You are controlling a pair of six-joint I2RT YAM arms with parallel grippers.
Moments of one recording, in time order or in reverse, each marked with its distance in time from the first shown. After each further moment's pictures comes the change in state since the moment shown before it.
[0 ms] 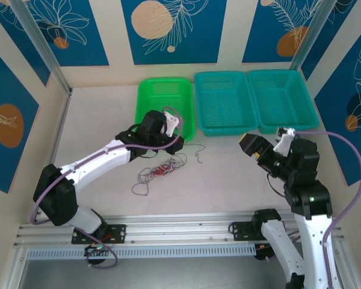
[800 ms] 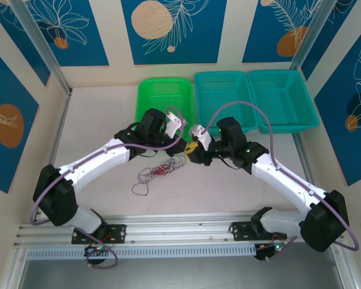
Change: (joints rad) left arm 0.001 -0.006 0.019 -0.025 0.143 0.104; right arm 0.496 0.564 -0.101 0.447 -0.136 -0.966
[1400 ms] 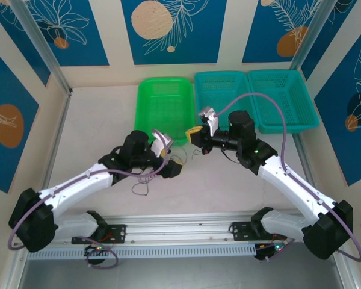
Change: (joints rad) left arm -0.002 -0.311 -0.421 0.272 -0.007 0.060; right arm -0.041 -0.064 0.044 0.183 0.042 0.328
